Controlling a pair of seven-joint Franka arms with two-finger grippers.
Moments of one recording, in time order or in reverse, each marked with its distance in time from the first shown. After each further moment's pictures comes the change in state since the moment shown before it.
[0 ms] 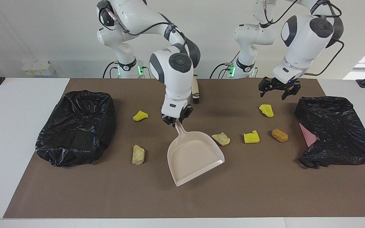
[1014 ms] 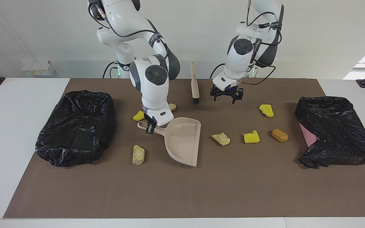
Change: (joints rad) left arm -0.426 0.017 -0.004 -0.252 -0.001 0.276 -0.430; right arm -0.052 -0.070 0.008 -0.284 -0.187 0.208 -0.869
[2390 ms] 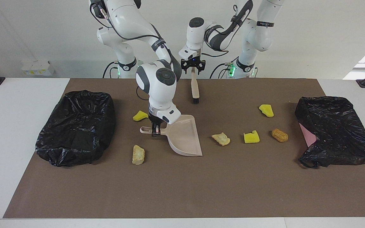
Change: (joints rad) left arm -0.519 -0.168 -0.006 -0.348 -0.026 0.201 -0.606; right arm 0.010 0.000 0.000 -0.048 -0.015 0.074 -0.017
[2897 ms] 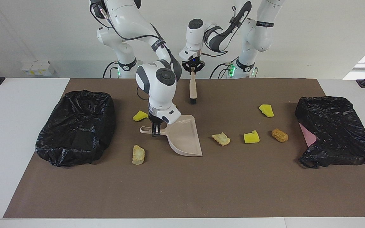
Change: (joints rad) left arm -0.011 0.009 0.022 -0.013 -0.008 0.002 -0.021; right arm 0.000 0.000 0.000 -0.001 0.000 0.000 0.007
